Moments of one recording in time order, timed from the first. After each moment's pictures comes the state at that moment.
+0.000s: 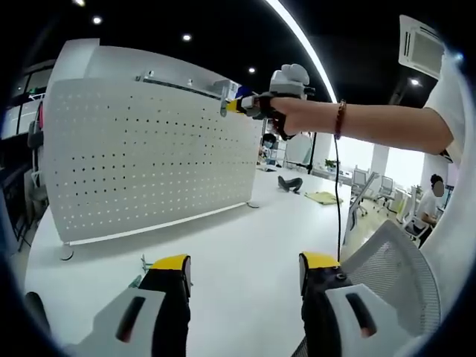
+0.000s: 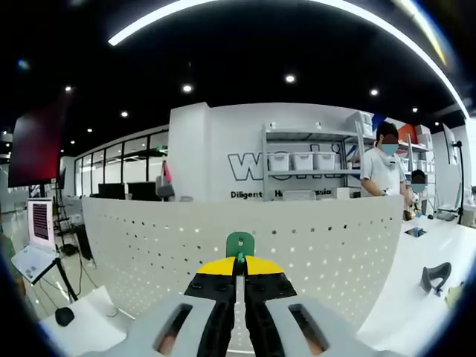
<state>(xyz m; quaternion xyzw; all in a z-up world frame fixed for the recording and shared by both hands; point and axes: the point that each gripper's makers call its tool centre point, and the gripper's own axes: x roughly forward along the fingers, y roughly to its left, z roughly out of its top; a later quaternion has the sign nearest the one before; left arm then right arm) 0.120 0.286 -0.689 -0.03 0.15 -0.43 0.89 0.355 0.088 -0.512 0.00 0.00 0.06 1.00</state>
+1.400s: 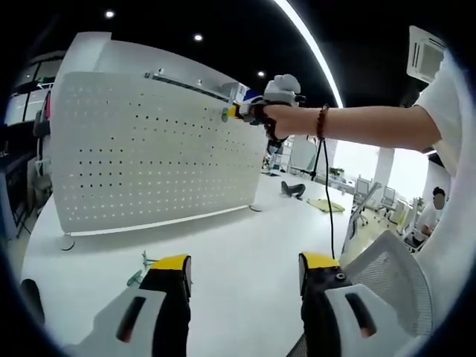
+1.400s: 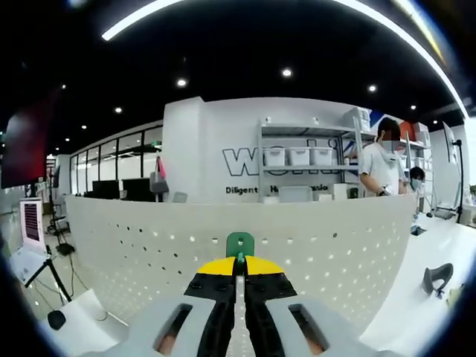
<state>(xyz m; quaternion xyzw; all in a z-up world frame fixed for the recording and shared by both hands) 0.118 0.292 -0.686 -0.05 0.15 -0.41 0.90 0.391 0.079 -0.516 0.01 0.02 0.04 1.00</state>
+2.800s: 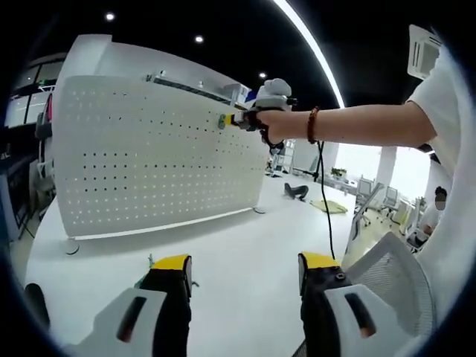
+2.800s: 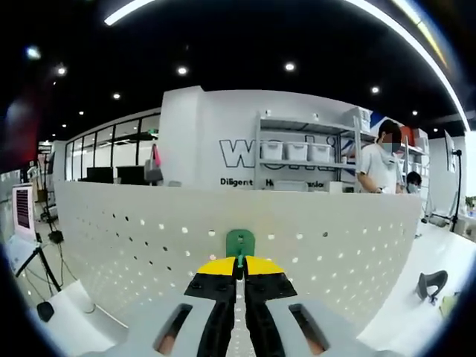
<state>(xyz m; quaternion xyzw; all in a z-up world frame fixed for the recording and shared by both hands) 0.126 0.300 -0.682 -0.05 0.15 -0.41 0.90 0.410 0.082 -0.531 -0.03 0.04 0.03 1.00</state>
